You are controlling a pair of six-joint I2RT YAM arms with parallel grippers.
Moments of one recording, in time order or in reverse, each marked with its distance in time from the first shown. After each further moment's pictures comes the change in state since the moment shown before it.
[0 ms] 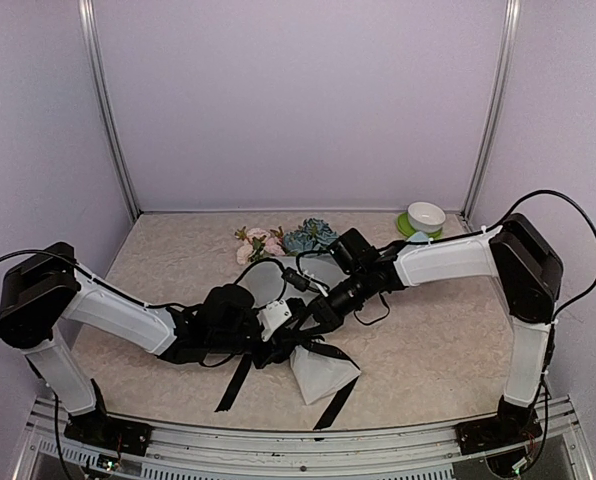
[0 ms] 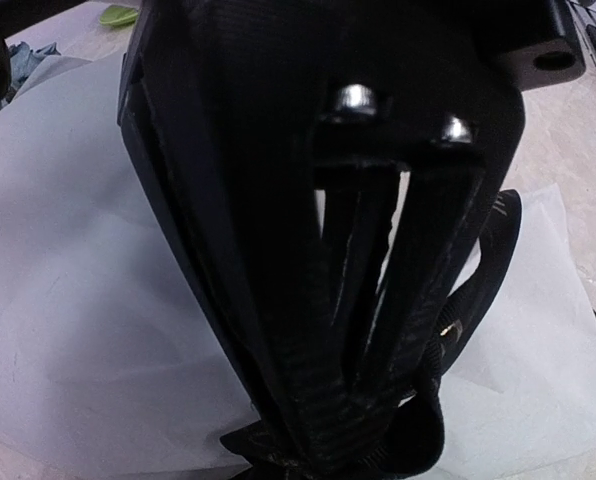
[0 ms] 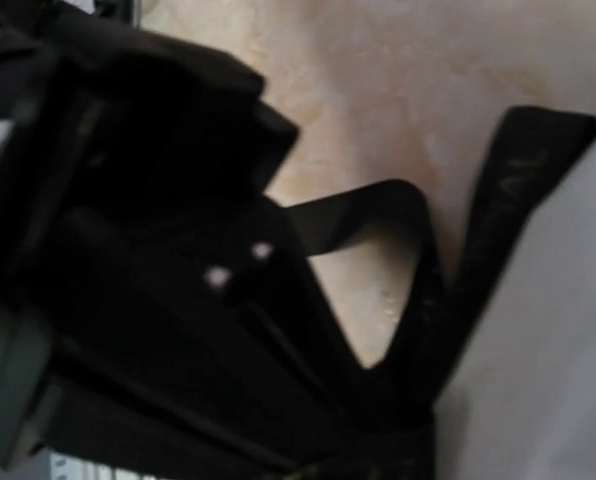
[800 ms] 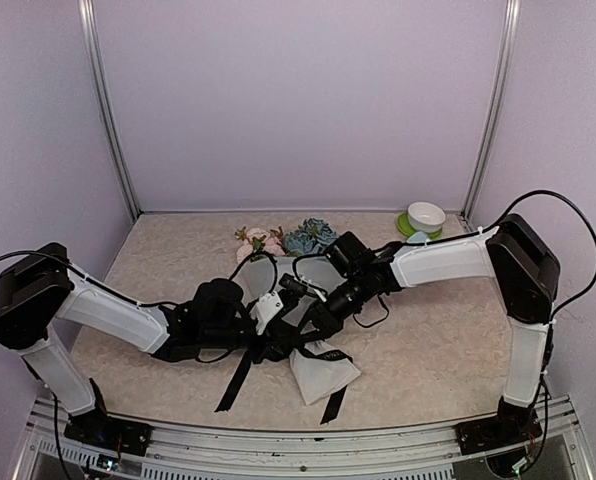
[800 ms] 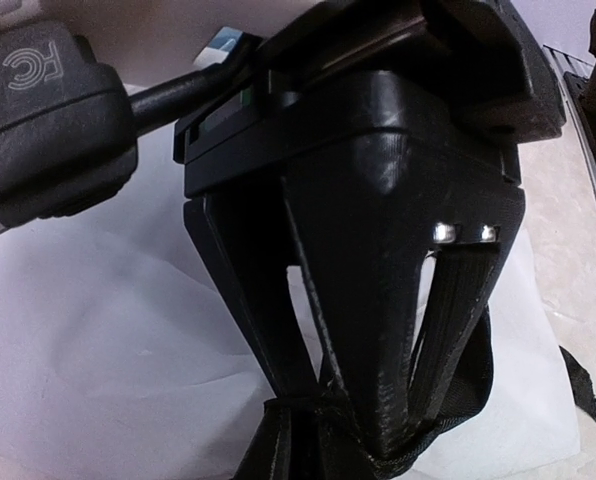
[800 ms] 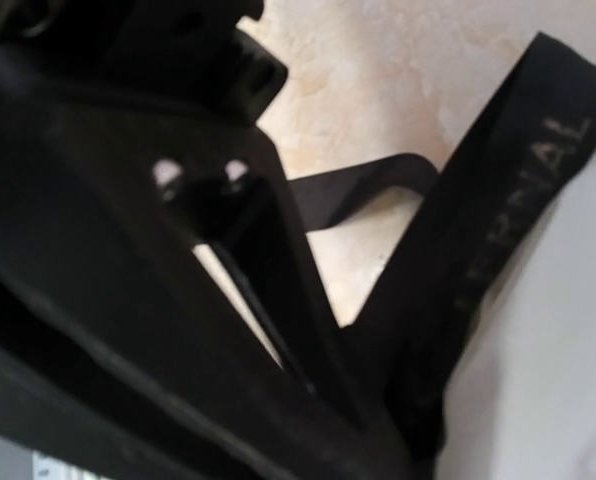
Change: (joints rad) left arm 0.035 -0.035 -0.038 0.087 0.089 -0.045; right arm 0.026 0.015 0.015 -0.050 0.011 -0.068
